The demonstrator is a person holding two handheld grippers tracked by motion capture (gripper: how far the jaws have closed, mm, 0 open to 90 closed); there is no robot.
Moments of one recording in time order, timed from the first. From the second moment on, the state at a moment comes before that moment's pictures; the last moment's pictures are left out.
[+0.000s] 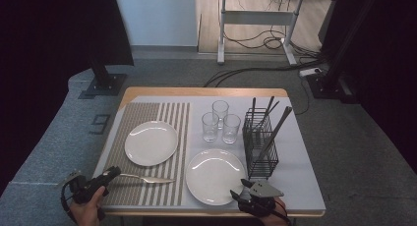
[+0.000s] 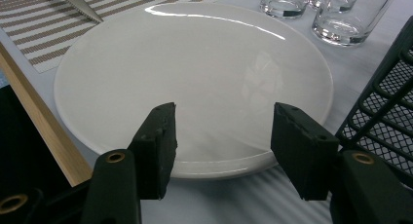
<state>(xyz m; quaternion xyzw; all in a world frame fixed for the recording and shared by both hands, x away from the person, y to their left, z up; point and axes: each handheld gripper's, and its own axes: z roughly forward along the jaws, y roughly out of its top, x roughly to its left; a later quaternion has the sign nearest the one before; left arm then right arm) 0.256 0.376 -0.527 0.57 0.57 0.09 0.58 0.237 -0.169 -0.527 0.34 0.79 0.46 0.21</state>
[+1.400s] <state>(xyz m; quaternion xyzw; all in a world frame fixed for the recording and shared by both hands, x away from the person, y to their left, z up) 0.263 0.390 -0.544 0.57 0.61 0.08 0.54 0.237 -0.168 -0.528 0.34 0.80 0.46 0.21</state>
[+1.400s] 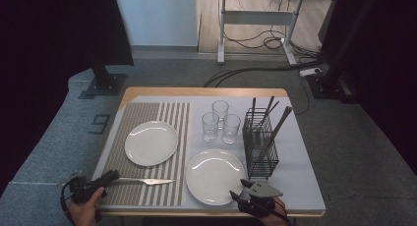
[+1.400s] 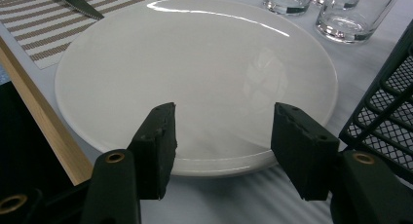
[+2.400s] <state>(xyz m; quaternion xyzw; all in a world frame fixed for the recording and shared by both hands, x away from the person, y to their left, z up) 0.263 0.391 -0.542 0.57 0.62 0.09 0.54 0.237 -0.168 -0.528 0.33 0.80 0.46 0.21</state>
